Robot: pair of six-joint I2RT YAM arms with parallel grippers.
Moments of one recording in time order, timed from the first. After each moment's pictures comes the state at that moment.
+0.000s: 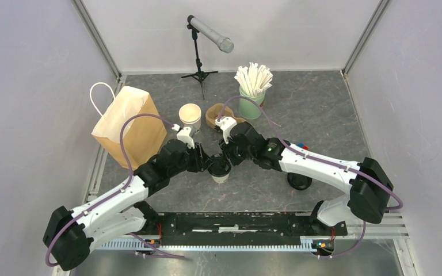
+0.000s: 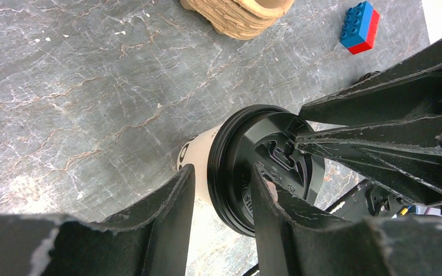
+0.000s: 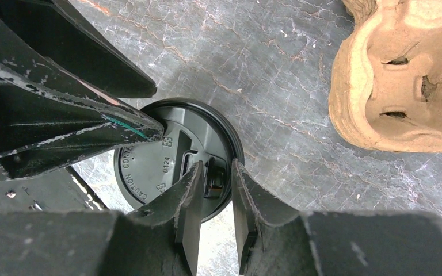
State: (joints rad) left arm -0.72 0.91 0.52 -0.15 -0.01 -0.61; right arm 0.97 1.44 1.05 -0.31 0.03 0.20
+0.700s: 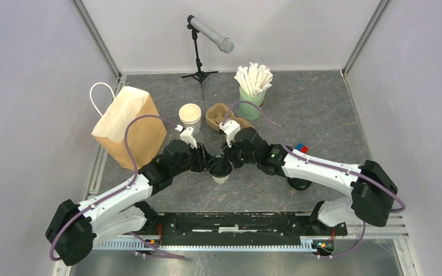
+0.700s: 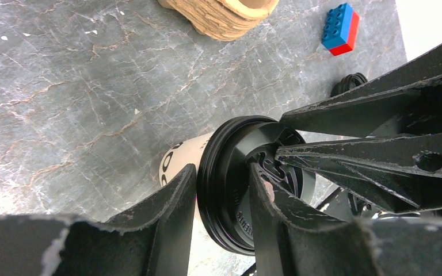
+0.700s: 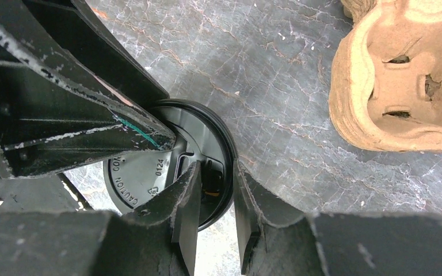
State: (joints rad) left arm -0.72 0.97 0.48 -0.02 0.05 -0.64; right arm 0.97 1.41 0.94 -0.19 0.05 0.20
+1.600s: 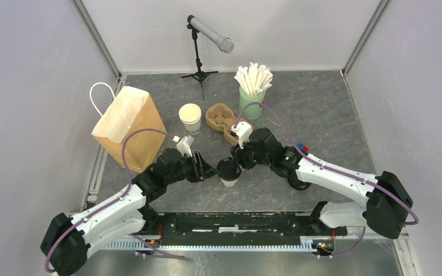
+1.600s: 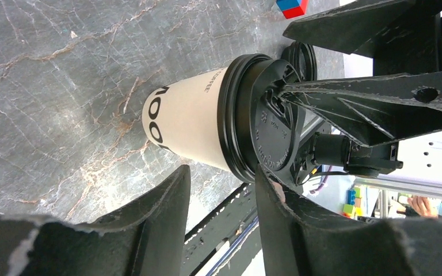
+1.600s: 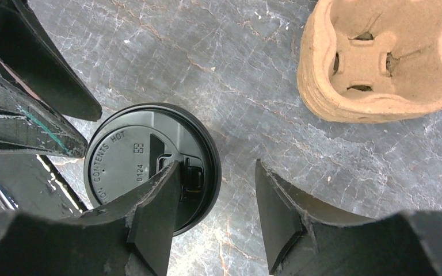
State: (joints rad) left arm -0.72 0.82 0.36 -0.02 0.24 -0.88; right arm 0.90 1.26 0.81 -0.16 -0.03 0.10
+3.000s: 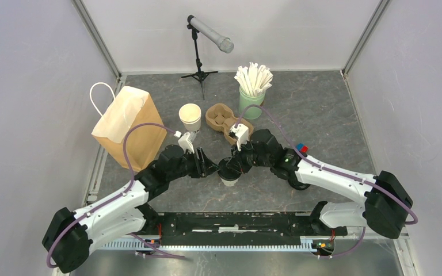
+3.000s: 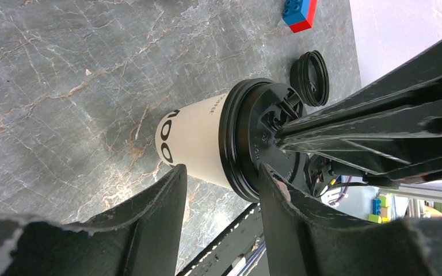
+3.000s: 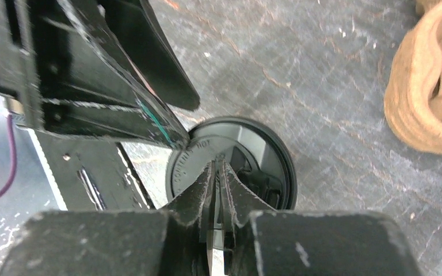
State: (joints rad) left arm -0.72 0.88 0.41 0.00 0.19 -0.79; right arm 0.90 1.26 0.79 -0.06 -0.25 0.22
